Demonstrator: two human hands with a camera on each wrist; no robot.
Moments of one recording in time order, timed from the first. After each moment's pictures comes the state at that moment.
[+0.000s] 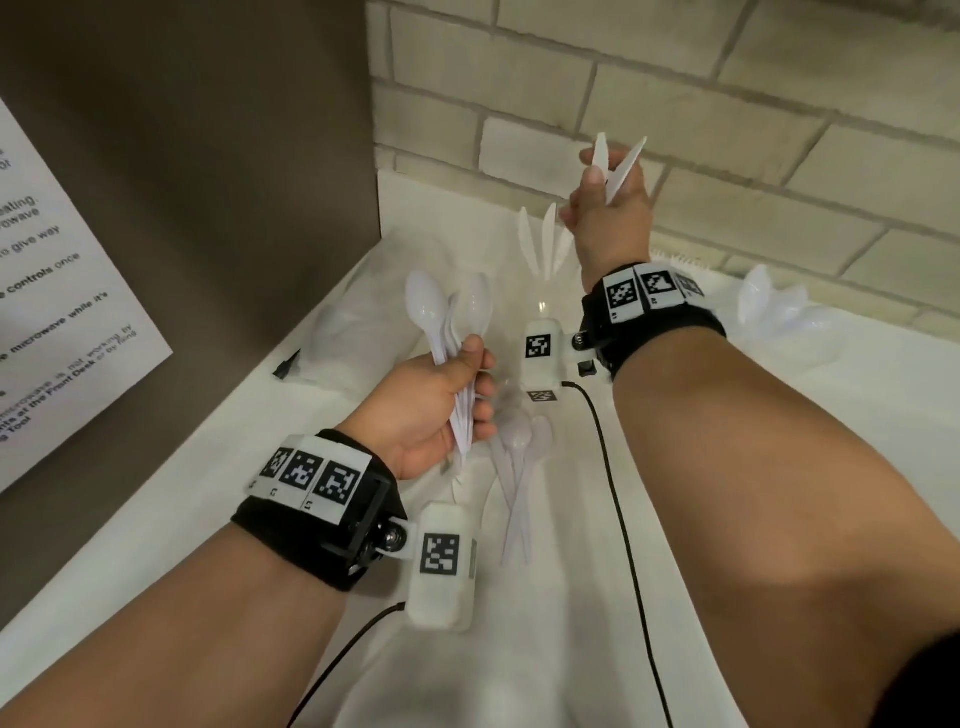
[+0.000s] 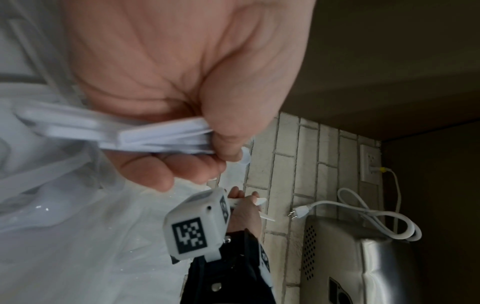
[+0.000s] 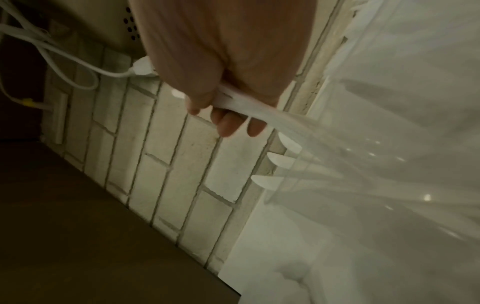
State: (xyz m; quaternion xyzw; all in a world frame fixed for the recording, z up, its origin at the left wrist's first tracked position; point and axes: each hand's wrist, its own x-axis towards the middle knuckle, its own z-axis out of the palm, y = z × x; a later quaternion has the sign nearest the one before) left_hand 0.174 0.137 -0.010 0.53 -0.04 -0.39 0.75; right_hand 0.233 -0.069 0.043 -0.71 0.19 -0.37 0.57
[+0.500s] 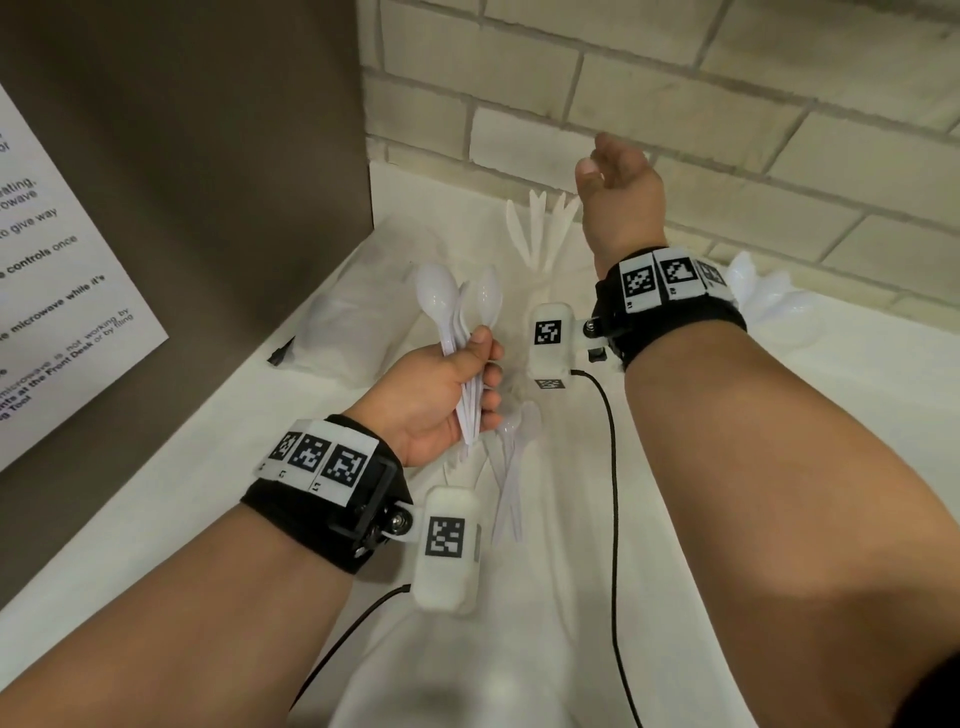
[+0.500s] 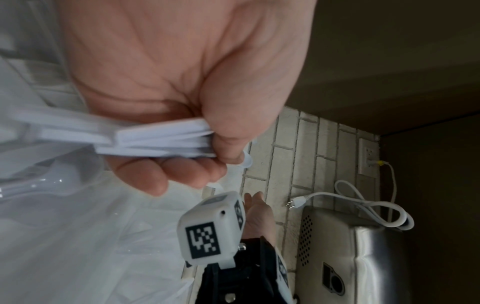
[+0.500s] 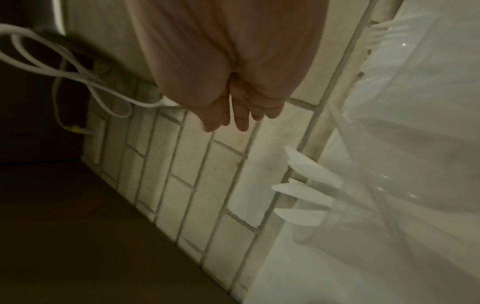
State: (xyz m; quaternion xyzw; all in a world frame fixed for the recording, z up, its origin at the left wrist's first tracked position) left_hand 0.161 0.131 -0.008 0.53 -0.07 -0.41 0.74; right_hand 0.211 -0.077 0.058 -0.75 0.22 -0.34 0.52
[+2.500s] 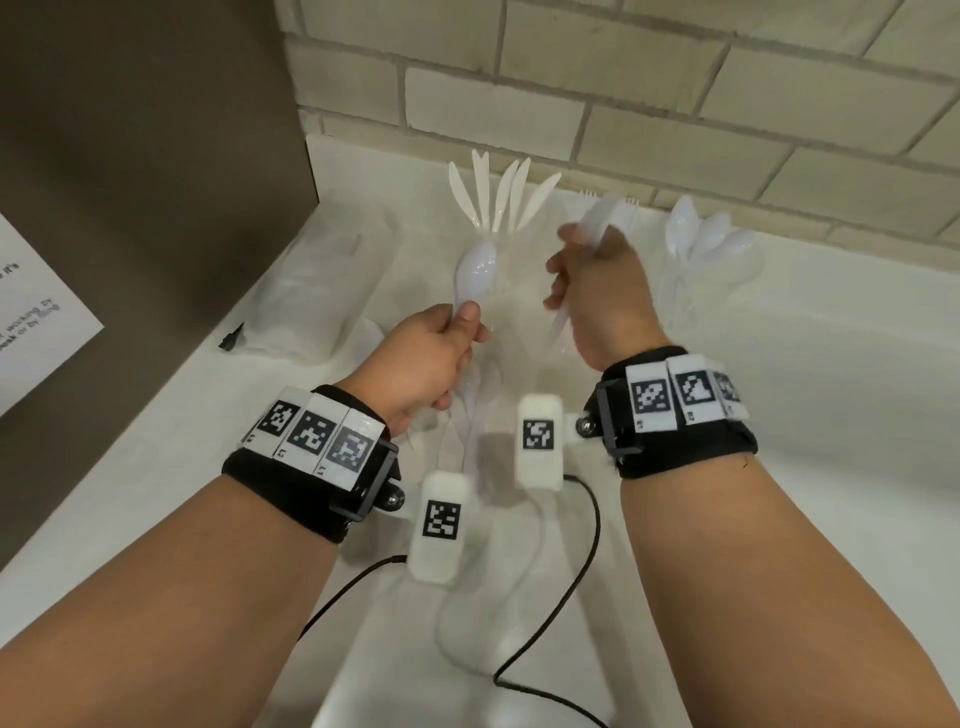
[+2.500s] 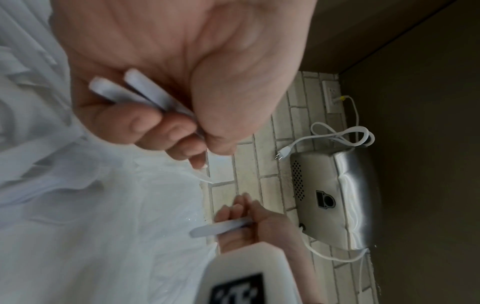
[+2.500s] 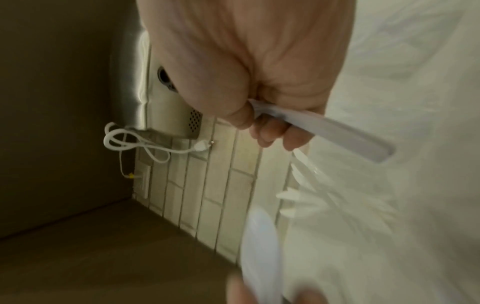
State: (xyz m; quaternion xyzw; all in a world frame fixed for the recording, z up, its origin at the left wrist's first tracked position) left_hand 0.140 0.112 -0.004 0.72 -0.18 -0.30 0.60; right_hand 0.093 -0.041 0.032 -0.68 0.29 -0.26 0.62
